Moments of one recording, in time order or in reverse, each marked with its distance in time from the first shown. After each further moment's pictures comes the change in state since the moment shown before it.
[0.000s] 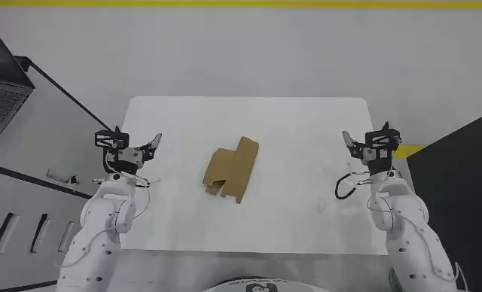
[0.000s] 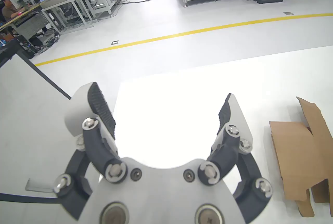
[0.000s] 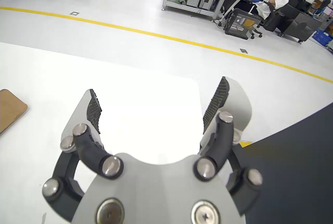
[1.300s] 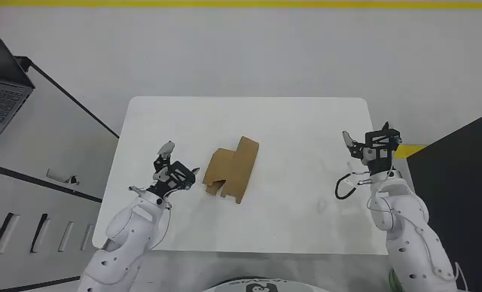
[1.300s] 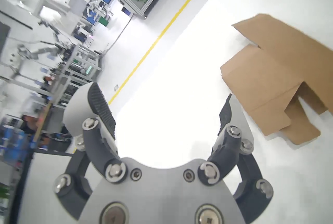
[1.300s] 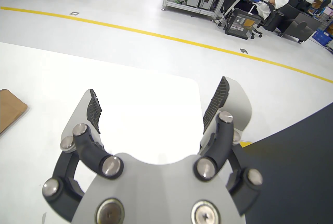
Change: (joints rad) left arm 0.078 0.020 0.199 -0.018 0.838 -0.034 0.131; right arm 0.000 0.000 0.000 0.000 0.000 0.000 0.000
